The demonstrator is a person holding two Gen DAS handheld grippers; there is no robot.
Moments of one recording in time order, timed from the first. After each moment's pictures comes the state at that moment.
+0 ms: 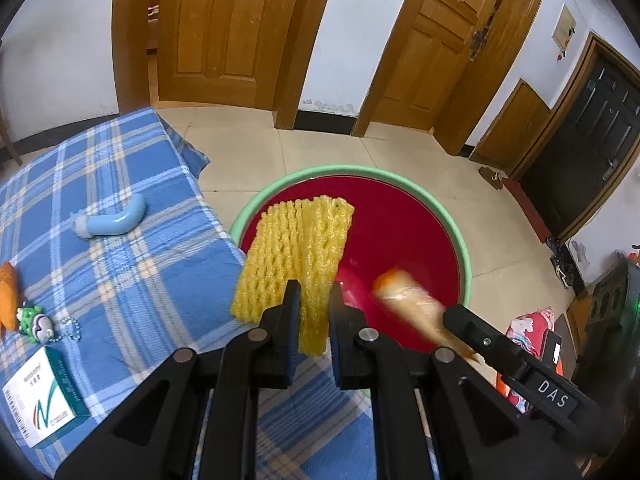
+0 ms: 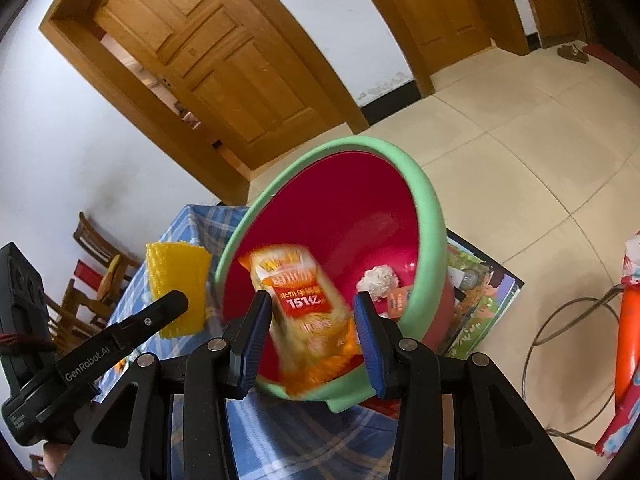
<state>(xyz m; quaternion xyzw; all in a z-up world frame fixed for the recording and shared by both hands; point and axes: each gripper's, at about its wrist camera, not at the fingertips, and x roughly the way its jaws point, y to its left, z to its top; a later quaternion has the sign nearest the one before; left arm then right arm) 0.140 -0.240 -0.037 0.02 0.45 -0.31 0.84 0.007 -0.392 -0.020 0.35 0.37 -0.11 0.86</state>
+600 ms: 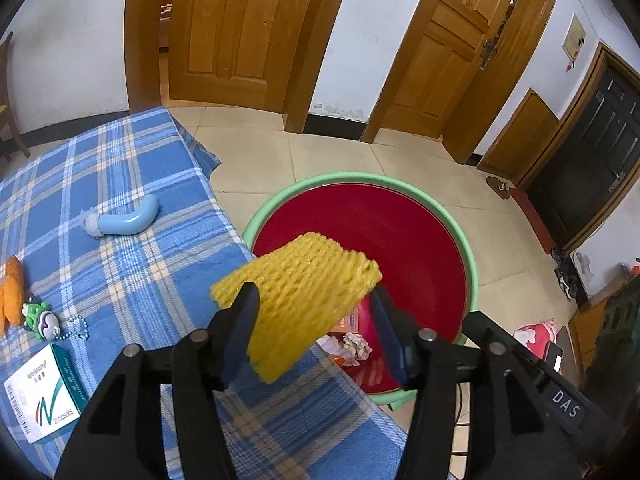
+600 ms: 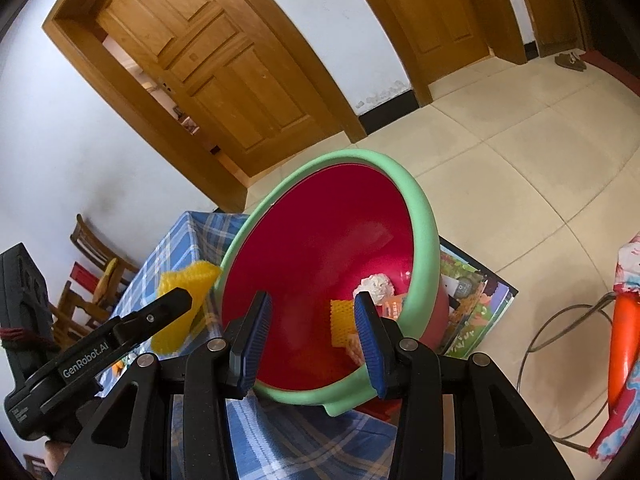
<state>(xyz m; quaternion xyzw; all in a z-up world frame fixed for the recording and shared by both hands) 0.144 -0.233 -0.032 0.01 0.45 -0.29 0.84 0.003 -0.391 -0.008 0.34 0.35 -0.12 0.86</state>
